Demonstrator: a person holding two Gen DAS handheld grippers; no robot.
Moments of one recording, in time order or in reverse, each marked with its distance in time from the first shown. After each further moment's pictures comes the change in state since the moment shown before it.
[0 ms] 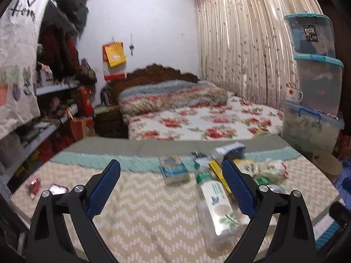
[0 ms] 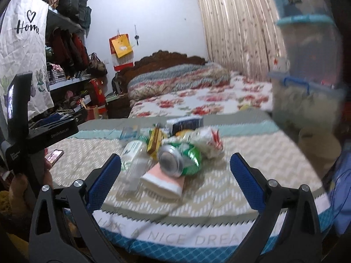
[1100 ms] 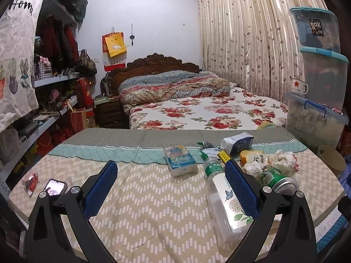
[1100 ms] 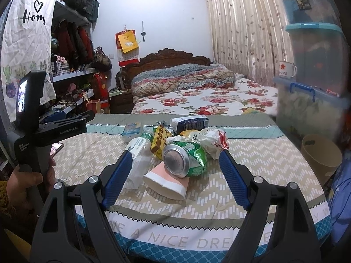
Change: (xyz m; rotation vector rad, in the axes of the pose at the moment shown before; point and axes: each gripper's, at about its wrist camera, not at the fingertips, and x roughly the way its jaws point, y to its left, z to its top) left arm 0.032 0.018 -0.012 -0.008 0.098 -0.014; right arm 0.009 0.010 -0.003 -0.040 0.029 0.019
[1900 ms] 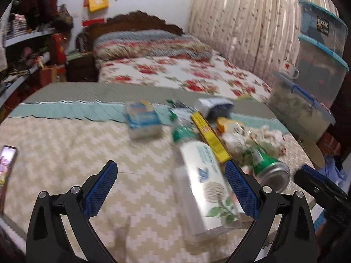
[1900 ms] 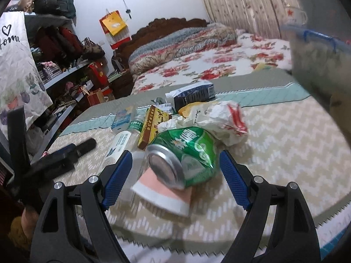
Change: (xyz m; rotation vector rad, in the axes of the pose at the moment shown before) left arm 0.075 -0.030 -0.024 -0.083 0.284 -0.214; right arm 0.116 -0.037 0.012 0.198 0.240 0.090
